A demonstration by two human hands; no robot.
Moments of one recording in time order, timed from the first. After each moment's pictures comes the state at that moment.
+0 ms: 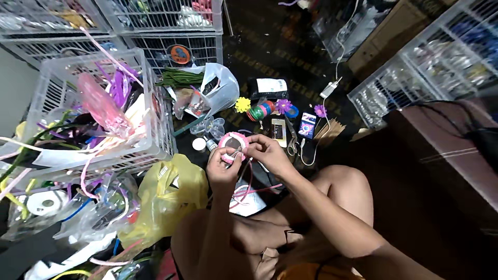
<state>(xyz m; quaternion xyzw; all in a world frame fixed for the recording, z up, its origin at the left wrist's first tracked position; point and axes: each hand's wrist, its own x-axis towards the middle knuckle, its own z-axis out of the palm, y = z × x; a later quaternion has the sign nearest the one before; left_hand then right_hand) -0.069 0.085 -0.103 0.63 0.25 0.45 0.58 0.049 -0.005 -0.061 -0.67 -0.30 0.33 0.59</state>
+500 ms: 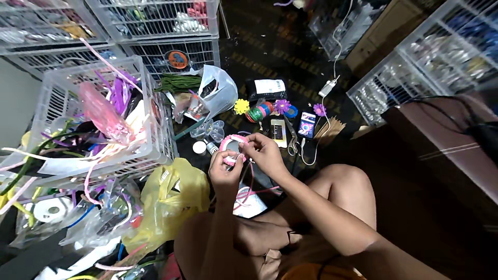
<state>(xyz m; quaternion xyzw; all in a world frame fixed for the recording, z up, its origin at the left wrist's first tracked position) -0.063 0.081 -0.106 0.65 0.25 0.47 0.55 0.048 0.007 -0.068 -0.73 -0.35 0.19 0.55</state>
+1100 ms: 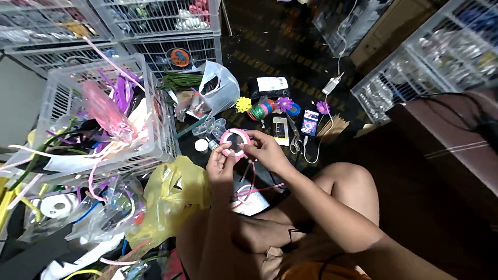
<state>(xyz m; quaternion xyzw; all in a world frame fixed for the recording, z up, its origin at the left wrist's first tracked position) -0.074 0.092 -0.103 0.58 0.22 0.41 0.67 0.053 0.007 -0.059 -0.72 -0.33 0.31 0.54</state>
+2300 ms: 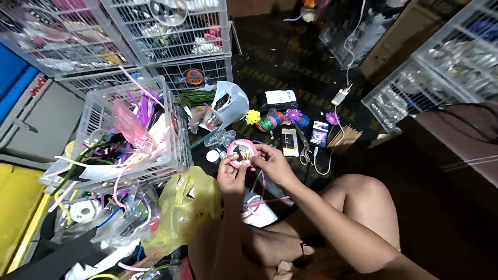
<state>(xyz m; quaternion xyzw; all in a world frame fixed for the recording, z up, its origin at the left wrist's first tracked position) -0.065 0.089 -0.097 0.55 0.19 0.49 0.65 0.041 0.012 -0.056 -0.65 -0.28 0.32 0.63</state>
